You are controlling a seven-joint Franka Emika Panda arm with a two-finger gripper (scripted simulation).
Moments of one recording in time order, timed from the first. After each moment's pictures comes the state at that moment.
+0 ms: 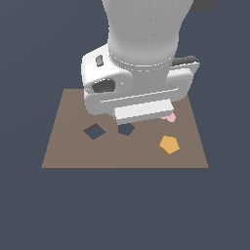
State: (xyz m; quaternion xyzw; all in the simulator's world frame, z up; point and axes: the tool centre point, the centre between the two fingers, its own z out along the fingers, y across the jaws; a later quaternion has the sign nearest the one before) arm 0.036 0.025 0.144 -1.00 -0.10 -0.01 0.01
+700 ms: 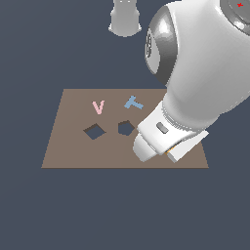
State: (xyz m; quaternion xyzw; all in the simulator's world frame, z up) arm 0.077 0.109 0.070 -0.95 -0.31 0.00 0.00
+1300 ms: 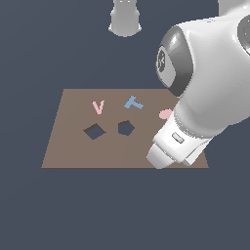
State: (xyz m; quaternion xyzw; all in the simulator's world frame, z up) arm 0.082 0.136 0.050 -0.93 -0.37 0.00 0.00
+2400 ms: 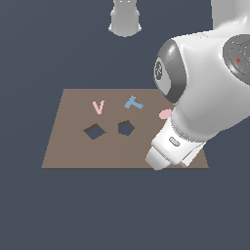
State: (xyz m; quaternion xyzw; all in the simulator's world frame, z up) arm 0.082 0.135 0.031 -0.93 -0.37 0.00 0.00
